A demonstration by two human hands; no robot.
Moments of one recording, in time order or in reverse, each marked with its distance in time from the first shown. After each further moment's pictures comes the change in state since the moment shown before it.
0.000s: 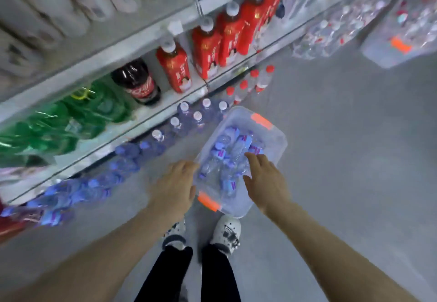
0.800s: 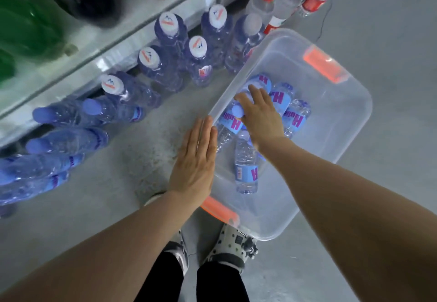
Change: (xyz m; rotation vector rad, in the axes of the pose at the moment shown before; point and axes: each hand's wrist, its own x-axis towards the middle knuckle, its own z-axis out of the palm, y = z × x) left_hand 0.099 -0.099 0.261 0.319 -0.098 0.064; right_hand 0.251 0.051 0.238 -0.061 -0.003 -0.111
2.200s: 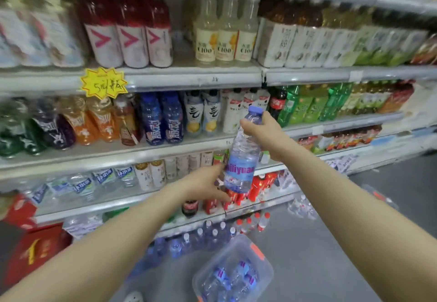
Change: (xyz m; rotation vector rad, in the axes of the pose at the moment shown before) left_hand -0.292 0.066 -0.735 -0.589 0.219 -0.053; right_hand -0.406 -0.291 -0.753 0.825 0.313 -0.294
